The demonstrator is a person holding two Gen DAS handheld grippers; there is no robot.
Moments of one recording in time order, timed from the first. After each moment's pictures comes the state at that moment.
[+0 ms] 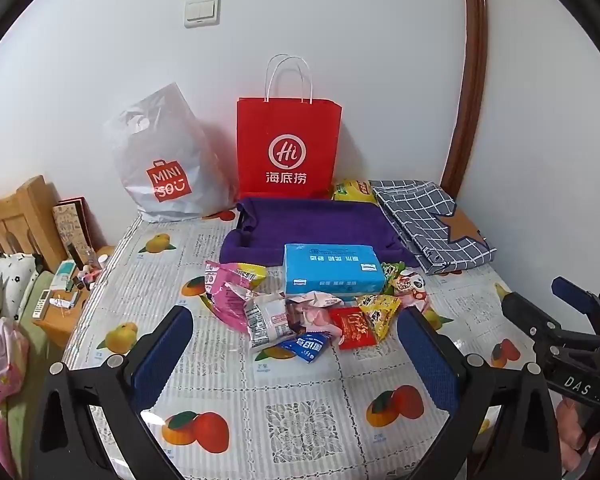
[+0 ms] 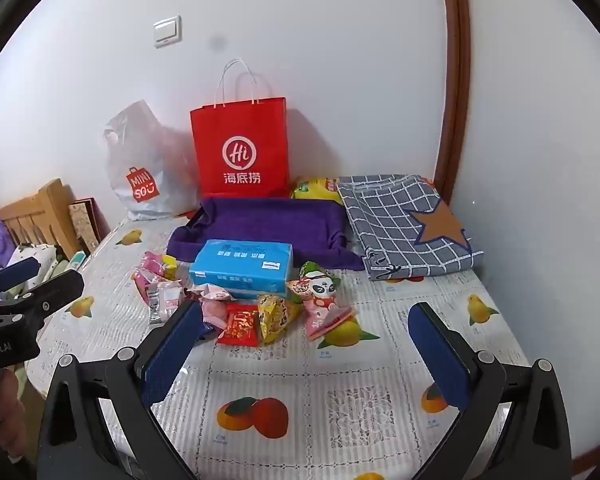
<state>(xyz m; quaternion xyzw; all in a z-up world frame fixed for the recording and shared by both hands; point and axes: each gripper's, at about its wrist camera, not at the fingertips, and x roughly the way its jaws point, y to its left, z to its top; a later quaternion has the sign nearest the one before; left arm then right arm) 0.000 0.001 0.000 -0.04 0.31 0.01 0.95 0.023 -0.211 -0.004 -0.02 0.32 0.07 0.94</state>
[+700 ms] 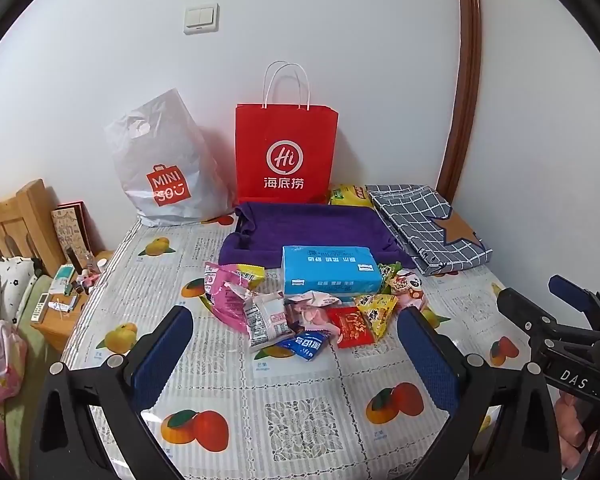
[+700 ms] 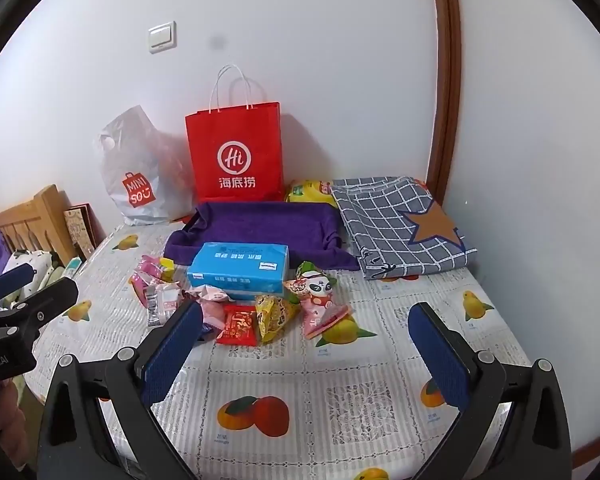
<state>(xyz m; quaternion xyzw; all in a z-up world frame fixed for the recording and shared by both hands) -0.008 -0.001 0.005 -0.03 0.31 0.01 0.95 0.021 -0.212 -0.001 -0.01 0.33 0.07 0.94</state>
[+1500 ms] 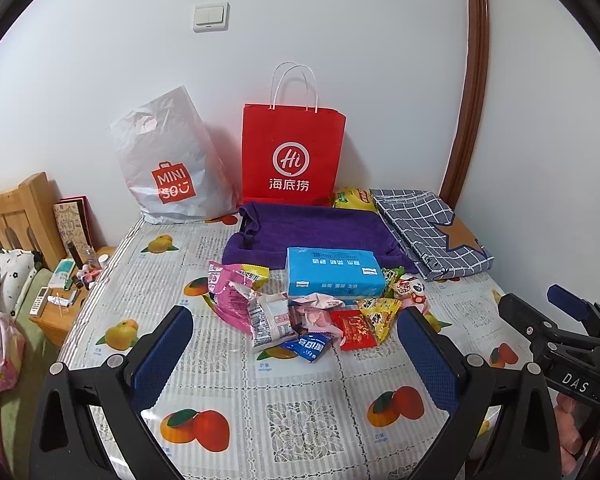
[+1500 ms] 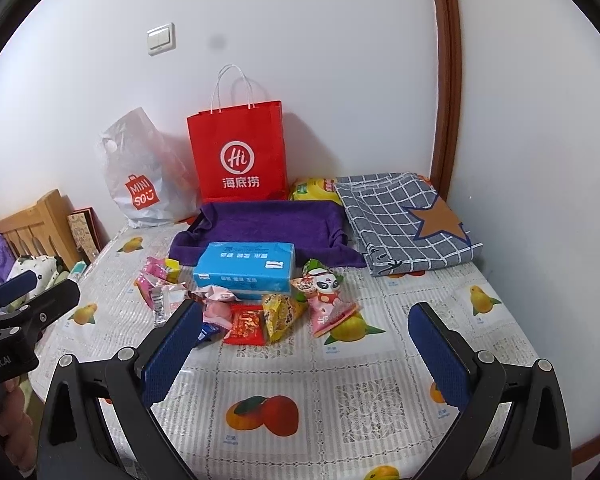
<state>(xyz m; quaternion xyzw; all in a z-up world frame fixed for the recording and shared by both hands) -0.006 0.006 0.004 -0.04 0.31 0.02 0.95 0.014 -0.205 -0.004 0.01 0.33 0.07 0.94</state>
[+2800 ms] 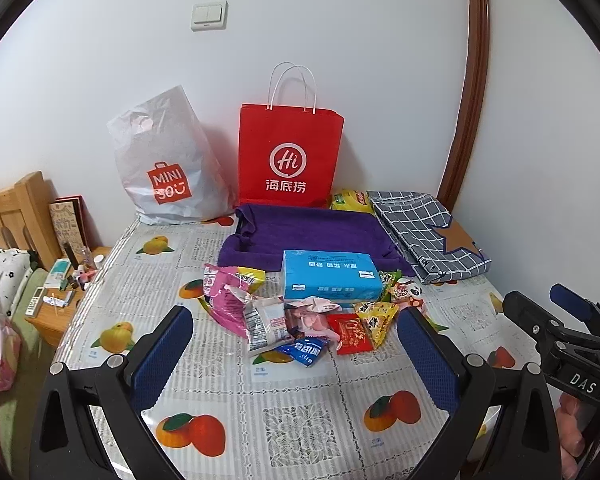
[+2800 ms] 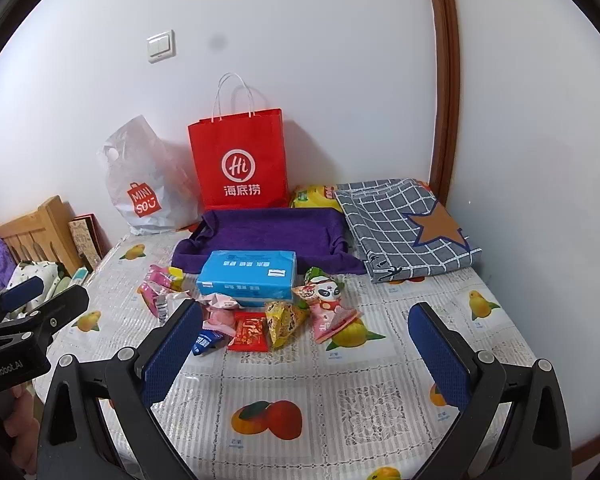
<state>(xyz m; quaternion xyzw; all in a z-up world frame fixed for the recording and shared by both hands) 0.000 0.006 0.003 -0.05 0.31 0.01 0.95 0.014 -0.203 0.004 0.01 0.33 0.07 0.94</state>
